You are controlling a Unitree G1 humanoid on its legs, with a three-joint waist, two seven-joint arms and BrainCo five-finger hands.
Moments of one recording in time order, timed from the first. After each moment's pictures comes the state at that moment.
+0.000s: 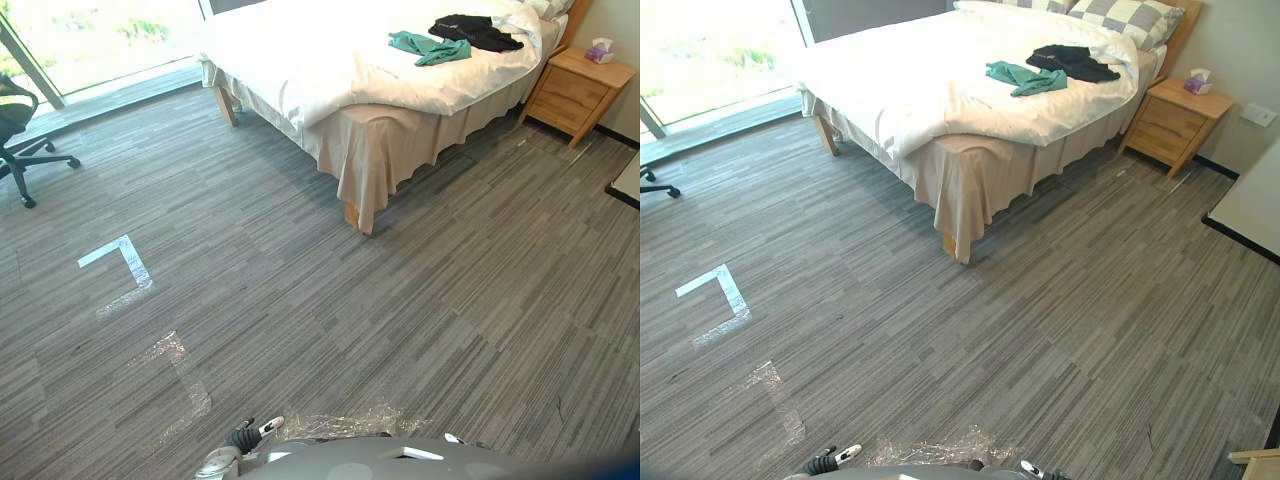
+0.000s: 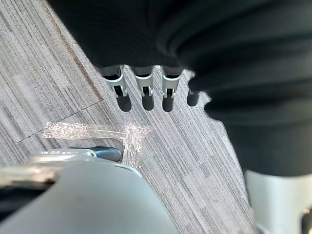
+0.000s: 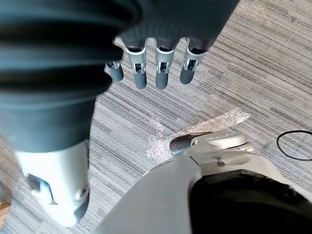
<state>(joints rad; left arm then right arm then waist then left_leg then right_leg) 0.15 0.17 -0.06 1.06 -0.28 0.02 -0.02 0.15 -0.11 -0.19 1.11 0.13 0.08 0.02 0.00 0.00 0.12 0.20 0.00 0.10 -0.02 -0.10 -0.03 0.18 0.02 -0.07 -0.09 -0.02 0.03</state>
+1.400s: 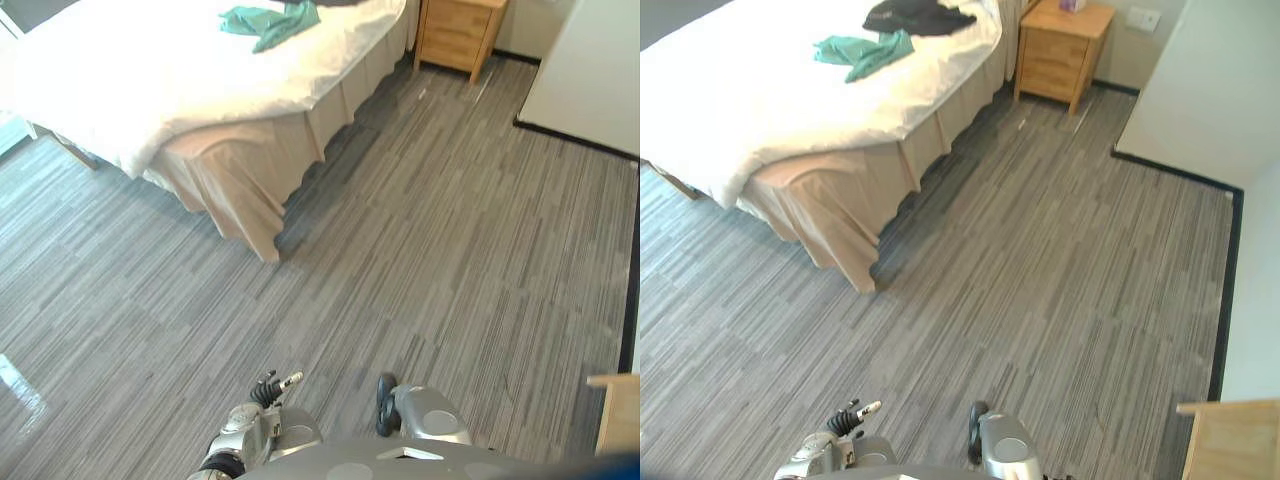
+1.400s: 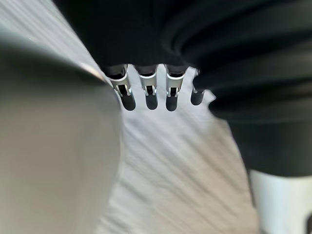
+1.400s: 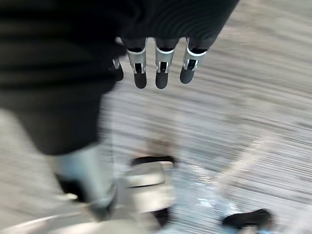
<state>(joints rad) 0.04 0.09 -0.01 0.95 -0.31 -0.02 -0.03 0.13 -0.13 -0.31 1.12 0.00 0.08 0.02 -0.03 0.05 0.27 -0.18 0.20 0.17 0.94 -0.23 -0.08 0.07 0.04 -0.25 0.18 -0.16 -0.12</state>
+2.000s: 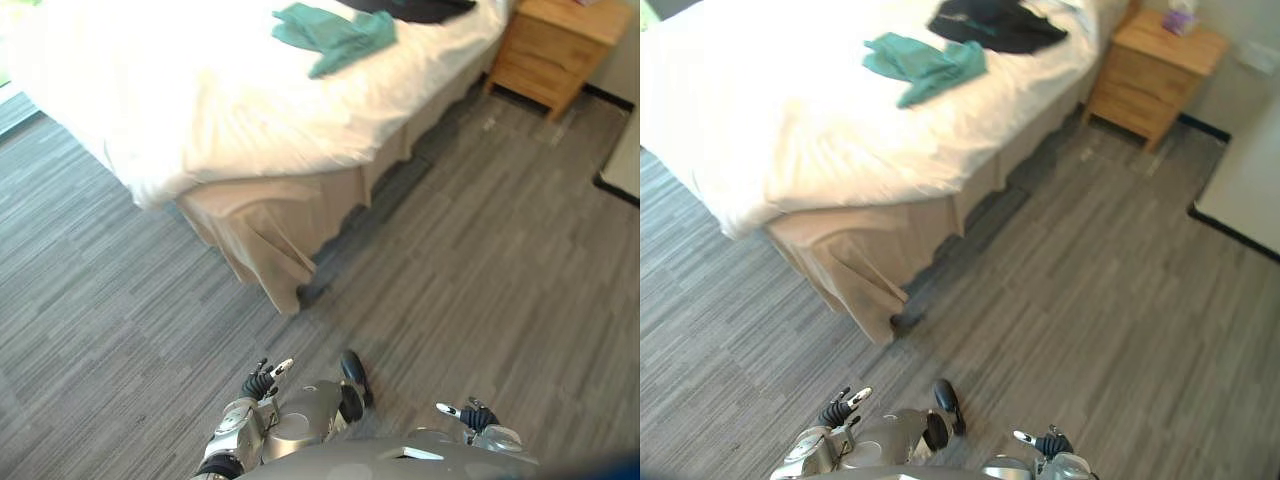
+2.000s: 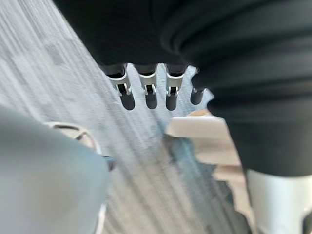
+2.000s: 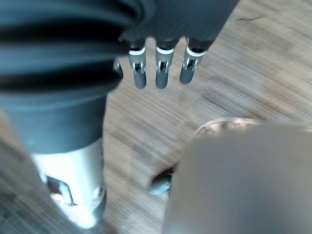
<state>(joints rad) 0.06 0.09 0.04 0.98 -0.32 -0.05 -0.03 0.06 -0.09 -0.29 1.05 -0.08 0.03 0.01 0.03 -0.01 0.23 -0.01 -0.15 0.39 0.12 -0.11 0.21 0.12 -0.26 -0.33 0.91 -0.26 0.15</state>
